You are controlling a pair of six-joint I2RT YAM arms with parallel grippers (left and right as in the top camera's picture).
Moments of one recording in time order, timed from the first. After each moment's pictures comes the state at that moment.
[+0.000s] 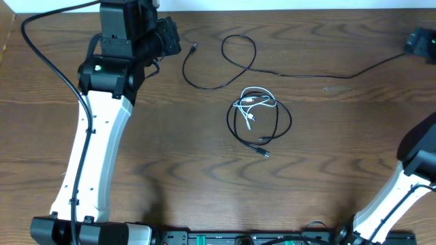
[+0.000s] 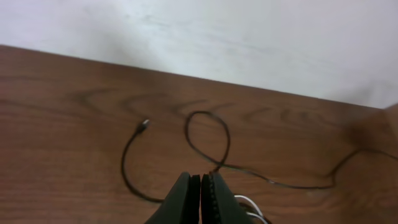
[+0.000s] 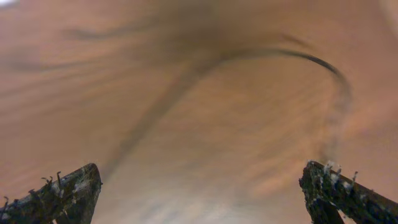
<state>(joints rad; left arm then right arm) -0.14 1.55 1.63 -0.66 0.19 -0.34 -0.42 2.20 2.10 -0.88 0.01 -0.01</state>
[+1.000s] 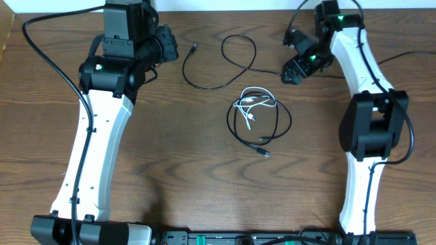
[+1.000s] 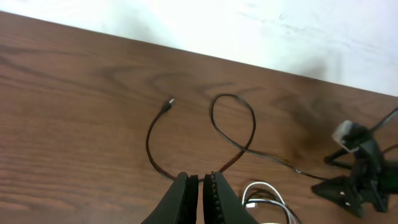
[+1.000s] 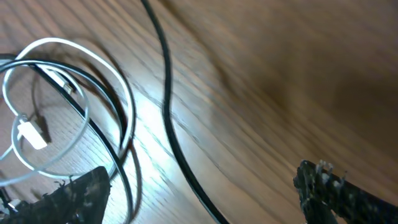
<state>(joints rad) -0.14 1.56 1.63 -0.74 0.12 -0.33 0.09 2.37 2.12 -1.19 -0.32 -0.57</state>
